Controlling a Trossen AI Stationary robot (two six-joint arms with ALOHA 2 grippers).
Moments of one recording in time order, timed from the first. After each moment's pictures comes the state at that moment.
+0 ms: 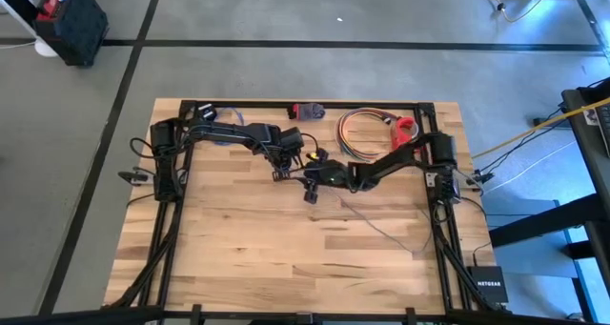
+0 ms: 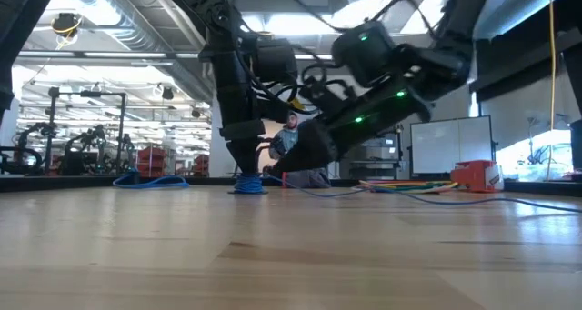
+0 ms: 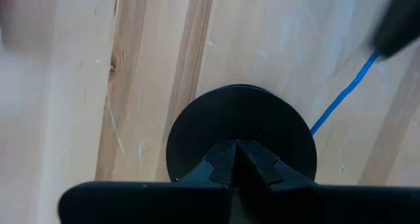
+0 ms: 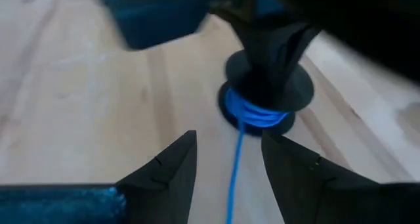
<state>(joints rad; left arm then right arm) 0.29 1.89 1.25 -0.65 -0.17 0.11 -0.05 1.99 0.85 0.67 0.23 -0.03</state>
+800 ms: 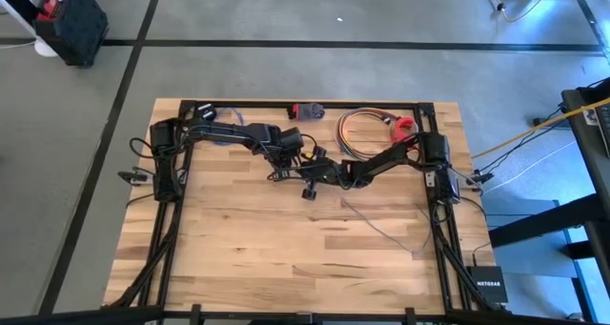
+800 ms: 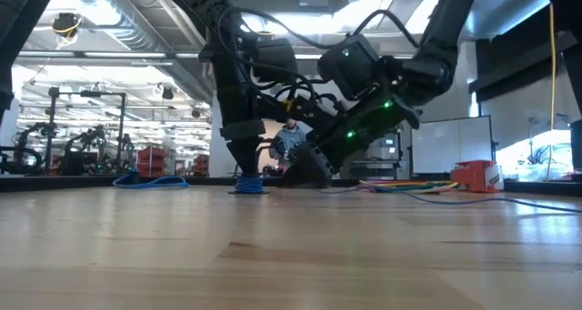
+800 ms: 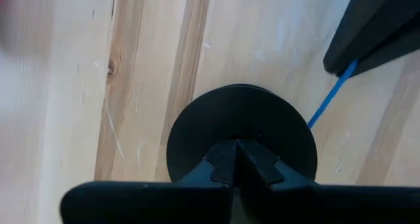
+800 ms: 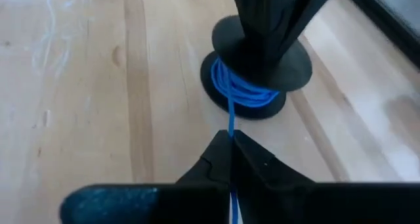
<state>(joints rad) 0.29 1.89 1.25 -0.64 -0.17 0.12 -0.07 2.05 0.92 0.57 0.25 -0.12</state>
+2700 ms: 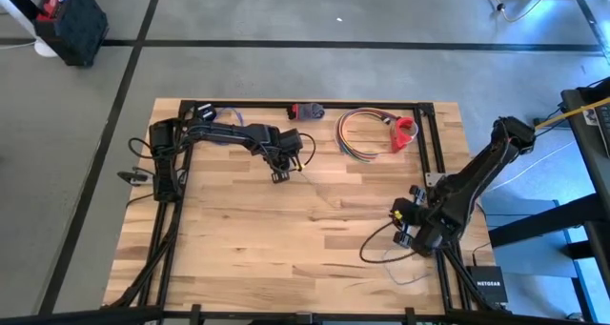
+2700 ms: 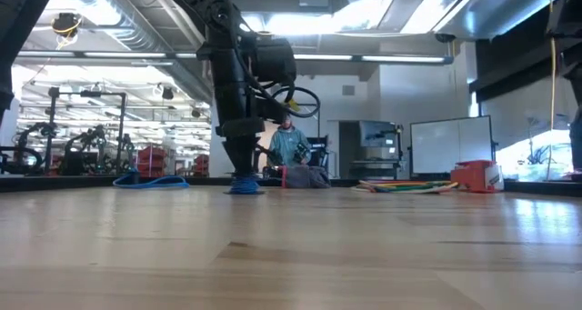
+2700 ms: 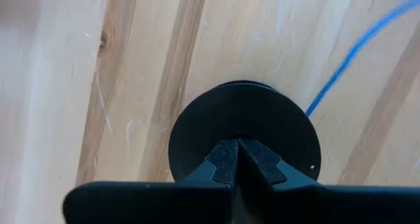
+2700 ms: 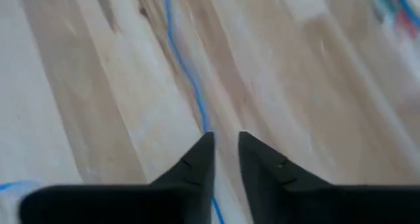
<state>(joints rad) 0.29 1.89 1.25 -0.69 -0.16 0.02 0.87 1.15 0.62 -0.89 0.54 1.23</state>
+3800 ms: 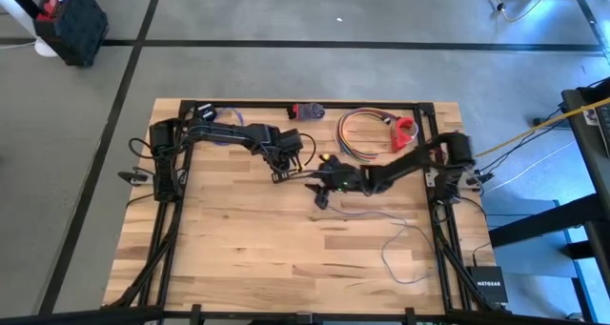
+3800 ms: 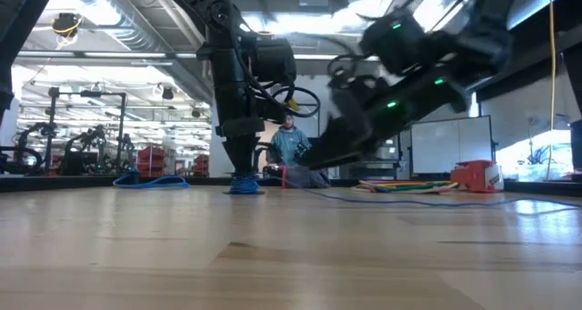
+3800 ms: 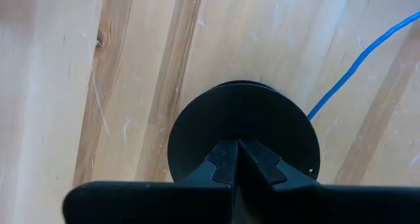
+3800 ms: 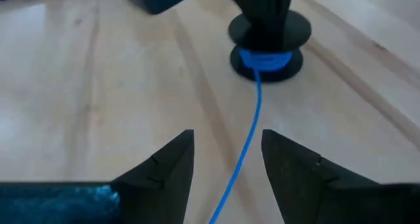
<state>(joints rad) 0.28 1.89 1.25 -0.70 -0.14 0.03 -0.01 1.85 0.70 0.64 0.18 0.25</state>
